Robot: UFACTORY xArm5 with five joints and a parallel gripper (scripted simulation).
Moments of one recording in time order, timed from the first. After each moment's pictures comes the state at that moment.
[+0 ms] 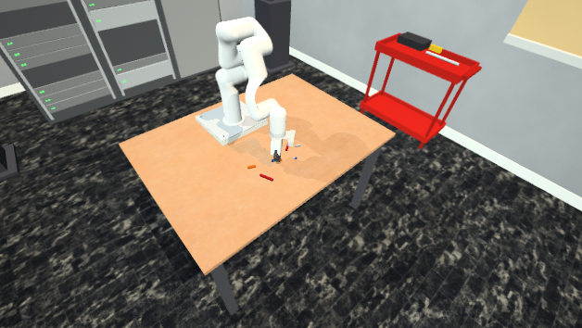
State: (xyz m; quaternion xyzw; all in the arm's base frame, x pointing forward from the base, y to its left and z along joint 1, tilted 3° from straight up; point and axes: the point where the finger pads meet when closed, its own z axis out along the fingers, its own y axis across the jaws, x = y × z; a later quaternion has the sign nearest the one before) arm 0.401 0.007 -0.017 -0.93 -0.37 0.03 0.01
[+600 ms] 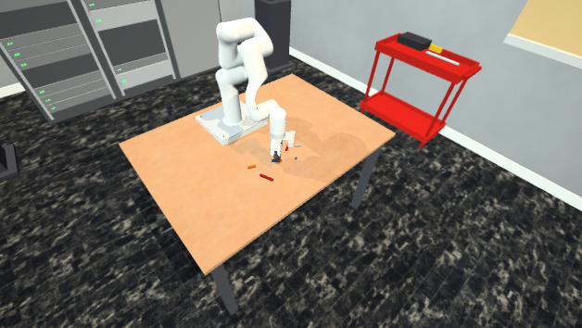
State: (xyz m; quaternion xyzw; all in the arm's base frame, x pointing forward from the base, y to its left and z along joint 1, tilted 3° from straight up) arm 0.400 0.007 -0.022 -0.93 -0.37 0.03 0.01
